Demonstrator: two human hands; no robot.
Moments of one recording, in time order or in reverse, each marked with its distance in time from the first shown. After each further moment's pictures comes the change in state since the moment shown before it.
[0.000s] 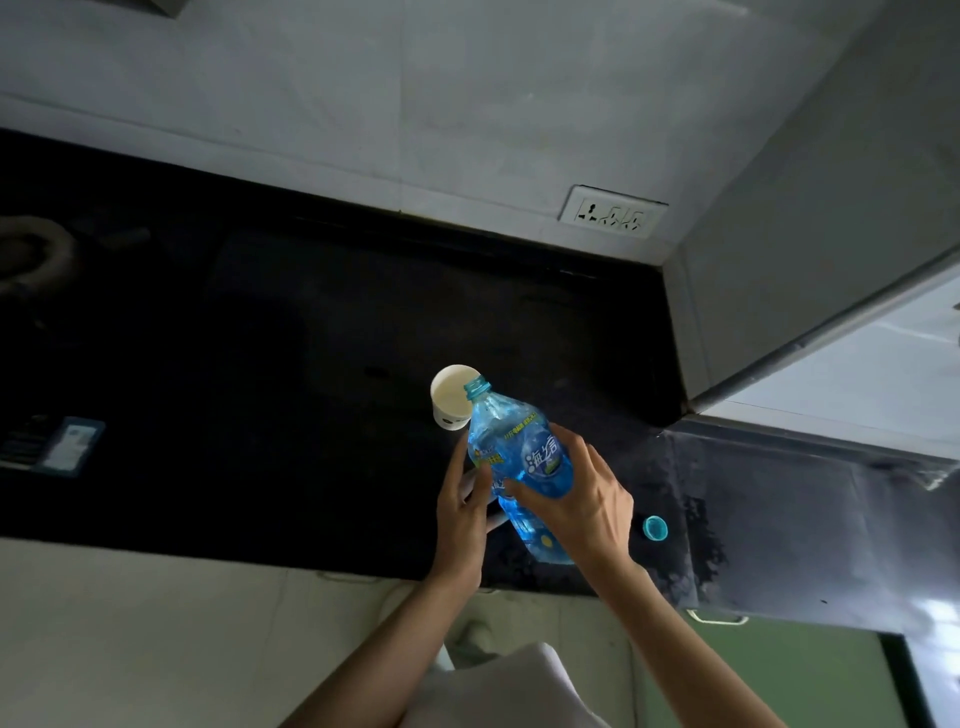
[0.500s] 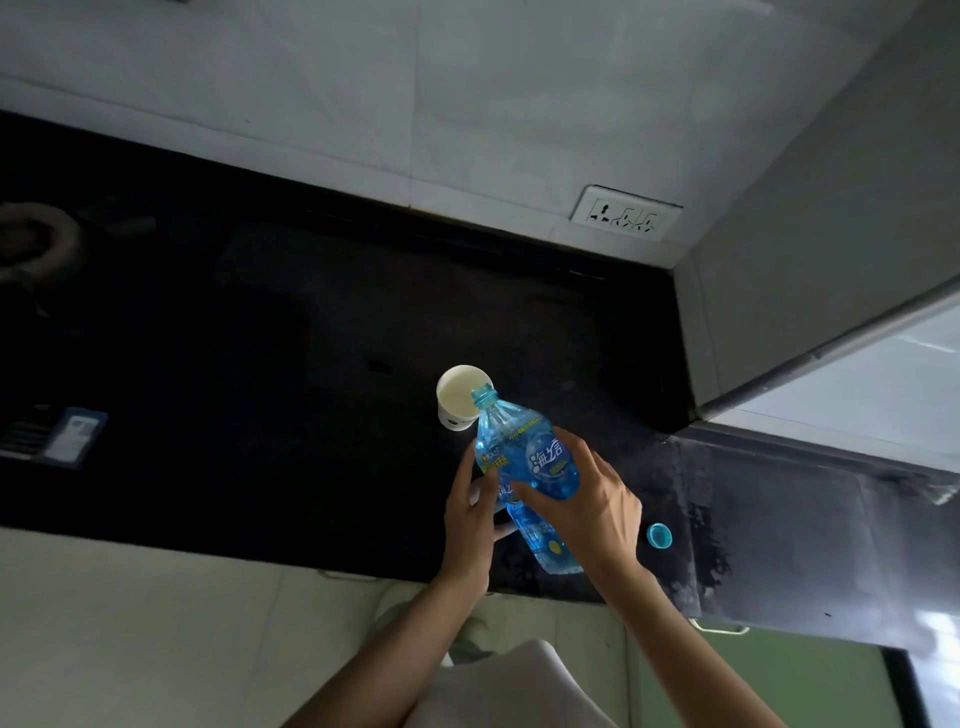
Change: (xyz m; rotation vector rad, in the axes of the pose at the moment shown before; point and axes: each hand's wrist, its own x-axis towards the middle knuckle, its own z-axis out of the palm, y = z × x) left_hand 0.001 0.000 0.005 -0.036 0.039 -0.094; right_hand 0.006 0.004 0.003 -0.074 -0.016 -0.013
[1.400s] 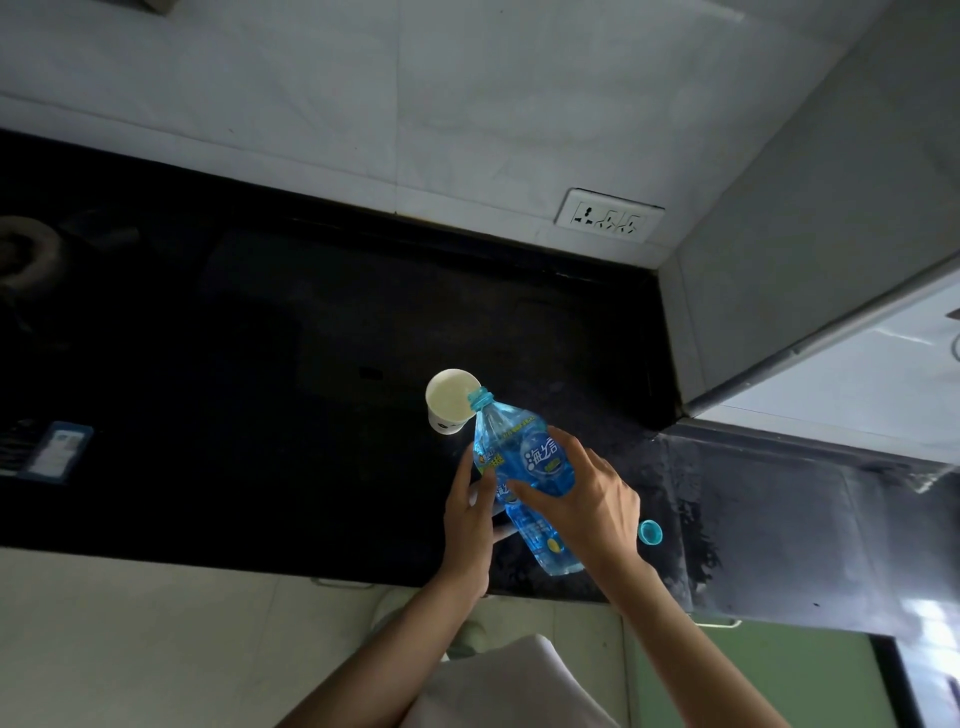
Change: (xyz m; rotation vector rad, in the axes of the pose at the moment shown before) left_hand 0.003 -0.004 0.007 0.019 -0.012 -0.029; right_hand 0.002 0.004 -0.010 -0.052 -0.029 0.002
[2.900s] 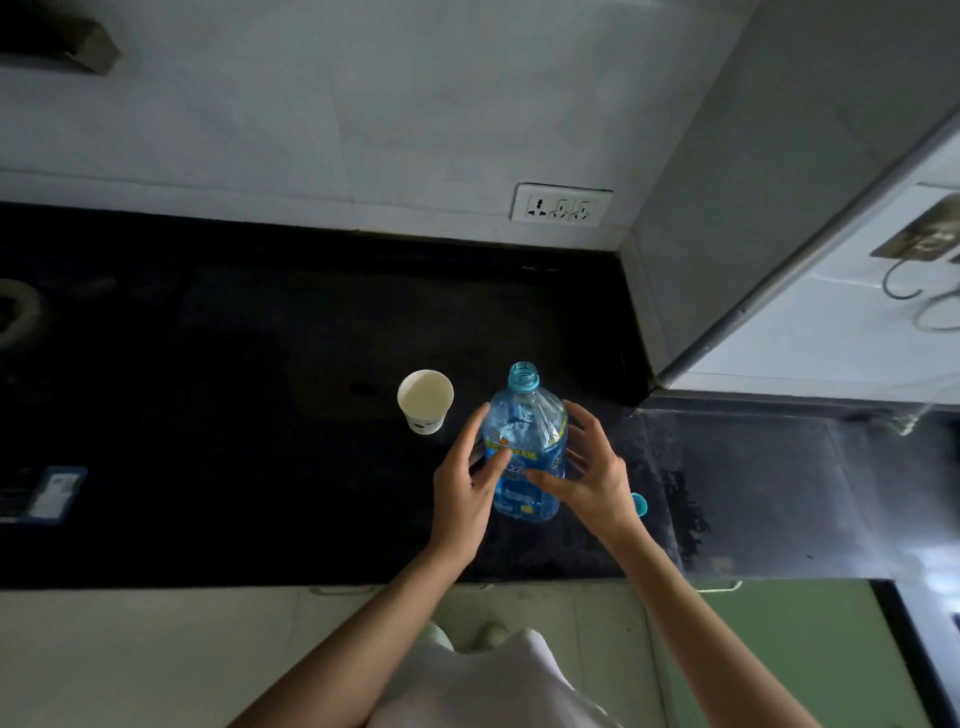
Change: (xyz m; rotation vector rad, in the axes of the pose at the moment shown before) left_hand 0.000 0.014 0.014 0.460 -0.114 0.494; right_hand -0.003 0.051 0.003 0.808 -0.045 -0.024
